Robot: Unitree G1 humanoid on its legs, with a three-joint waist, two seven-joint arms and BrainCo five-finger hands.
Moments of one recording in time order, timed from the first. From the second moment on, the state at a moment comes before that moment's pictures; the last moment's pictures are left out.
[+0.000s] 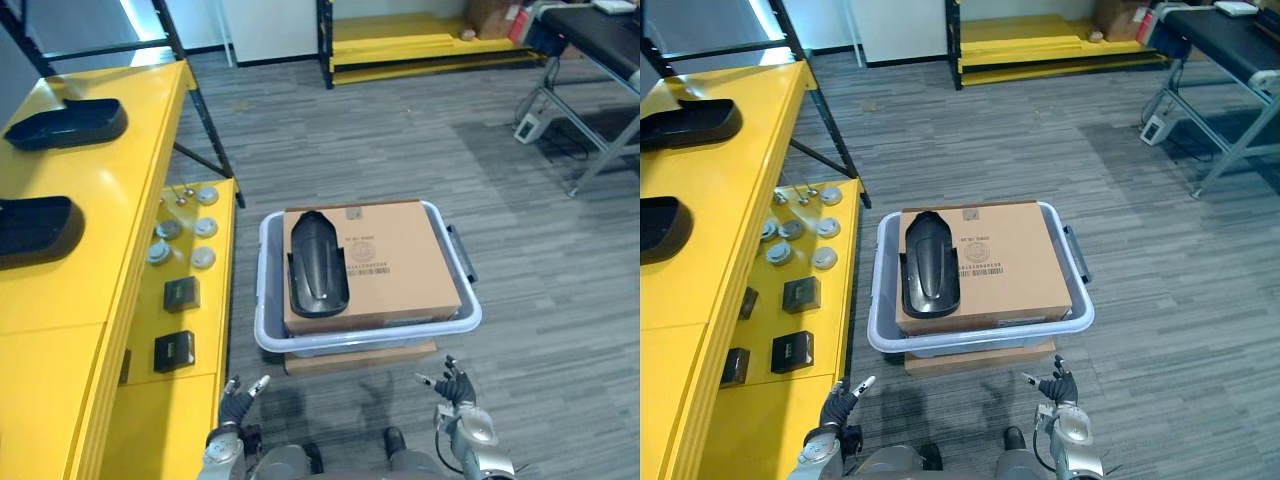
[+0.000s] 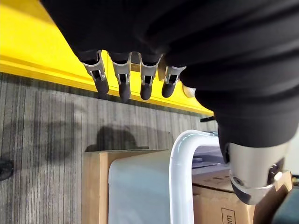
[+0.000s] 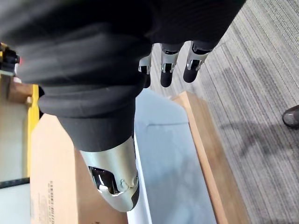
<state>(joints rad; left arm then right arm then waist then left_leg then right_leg) 0.13 0.06 0.08 0.74 -0.07 -0.11 0.18 0.04 -0.07 -0.13 0.68 0.10 -0.07 -0.14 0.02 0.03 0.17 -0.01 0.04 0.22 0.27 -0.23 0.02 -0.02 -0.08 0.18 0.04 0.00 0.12</state>
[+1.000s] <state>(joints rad) 0.20 0.05 0.08 0.72 -0.07 -0.12 0.16 -0.41 -0.10 0.03 0.42 -0.29 -0.07 -0.26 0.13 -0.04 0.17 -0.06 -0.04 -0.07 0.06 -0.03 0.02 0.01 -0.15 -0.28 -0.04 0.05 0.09</state>
